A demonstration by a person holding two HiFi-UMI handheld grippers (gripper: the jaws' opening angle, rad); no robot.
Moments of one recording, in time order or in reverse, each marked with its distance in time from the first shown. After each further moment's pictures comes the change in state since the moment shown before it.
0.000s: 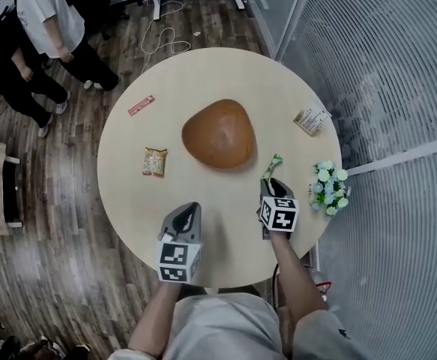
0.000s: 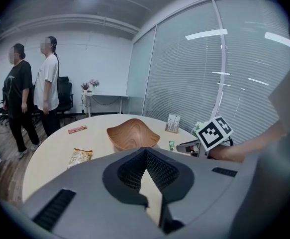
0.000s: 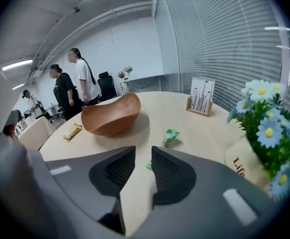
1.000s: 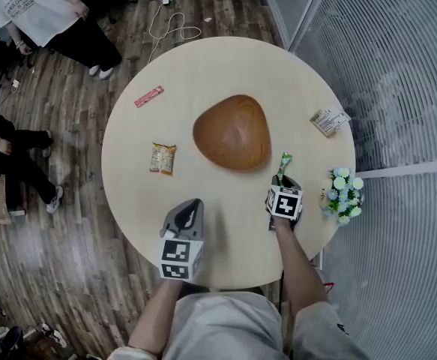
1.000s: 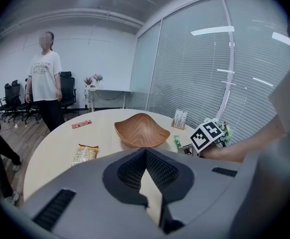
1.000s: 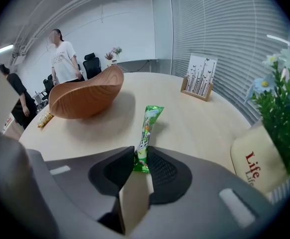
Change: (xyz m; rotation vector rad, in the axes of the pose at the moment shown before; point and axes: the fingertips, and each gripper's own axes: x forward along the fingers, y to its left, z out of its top) left arm 0.020 0.035 -0.008 -0.020 0.048 0.026; right arm 0.063 -0.033 -0.029 0.008 0.171 -0.155
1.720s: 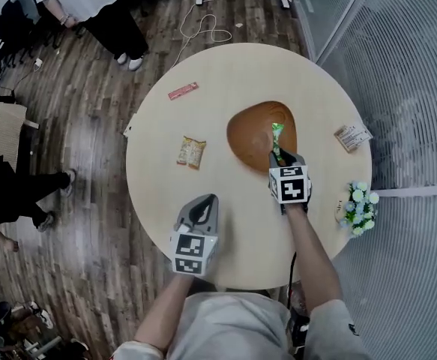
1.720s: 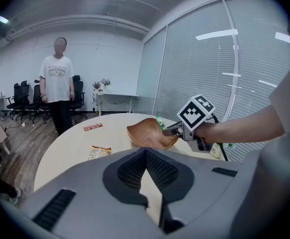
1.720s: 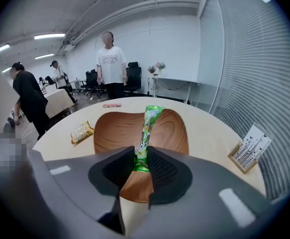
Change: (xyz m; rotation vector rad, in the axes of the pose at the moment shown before) left arm -0.027 0.027 0.007 -0.037 -0.059 0.063; right arm -0.036 0.136 0.122 -0.390 -0.142 0.248
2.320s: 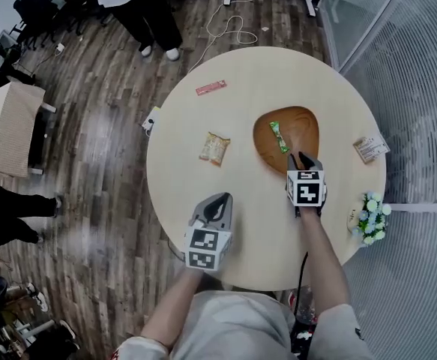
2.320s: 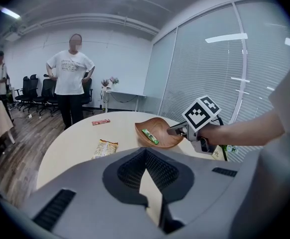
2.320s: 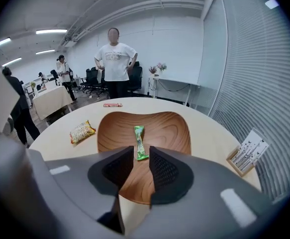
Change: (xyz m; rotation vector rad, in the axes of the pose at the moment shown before) left arm -0.011 0.020 -0.015 -0.086 0.000 0.056; right arm 0.002 0.013 0.004 -0.034 0.000 -0.017
